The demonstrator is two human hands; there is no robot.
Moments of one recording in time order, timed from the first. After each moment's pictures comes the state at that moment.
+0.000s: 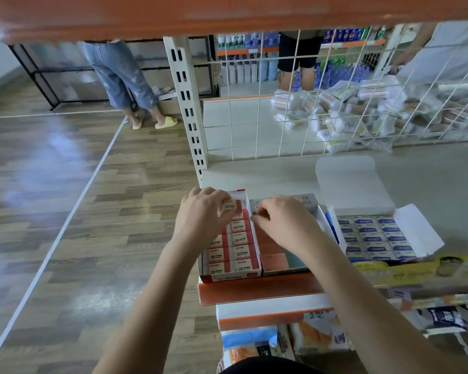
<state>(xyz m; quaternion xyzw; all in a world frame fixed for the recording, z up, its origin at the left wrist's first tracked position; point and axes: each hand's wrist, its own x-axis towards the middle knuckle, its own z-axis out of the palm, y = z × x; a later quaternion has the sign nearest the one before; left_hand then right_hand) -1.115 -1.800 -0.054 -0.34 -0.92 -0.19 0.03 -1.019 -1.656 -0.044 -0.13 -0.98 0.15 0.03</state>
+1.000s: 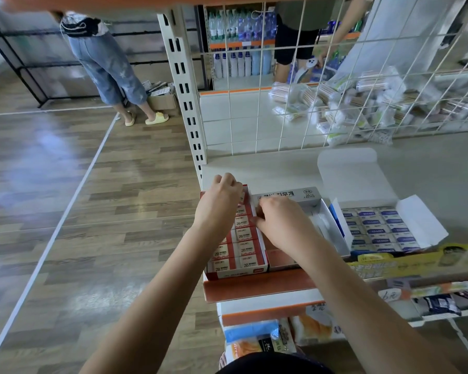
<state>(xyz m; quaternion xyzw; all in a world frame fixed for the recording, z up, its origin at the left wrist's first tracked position) -1.124 -1.773 -0.065 -0.42 -0.90 -0.11 0.05 -1.026 -1.672 -0.055 -0.15 -0.98 0.14 0.04</state>
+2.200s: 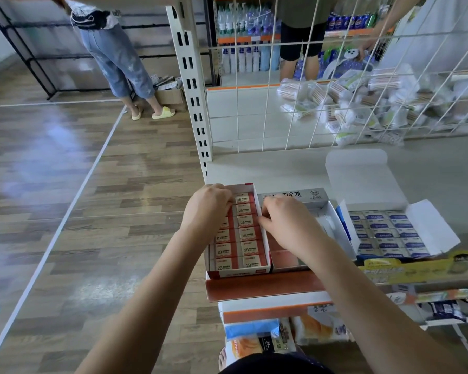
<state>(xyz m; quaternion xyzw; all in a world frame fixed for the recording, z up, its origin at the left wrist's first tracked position) -1.133 -1.795 -0.066 -0.38 -0.91 -0.16 0.00 -1.027 -1.669 -0.051 -0.13 -0.98 0.15 0.01</state>
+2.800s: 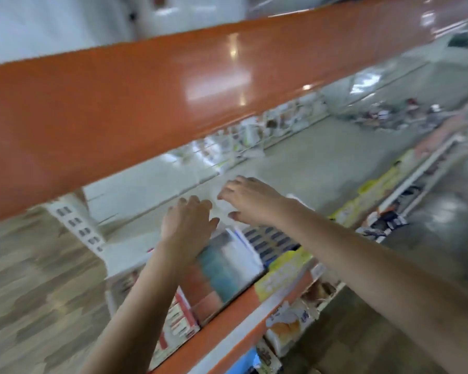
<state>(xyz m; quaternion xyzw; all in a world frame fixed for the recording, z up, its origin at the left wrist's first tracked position) -1.093 -1.657 -0.009 -0.55 -0.84 0.01 -0.01 -0.981 -1.543 -0.002 -0.15 -0.99 -0.06 0.00</state>
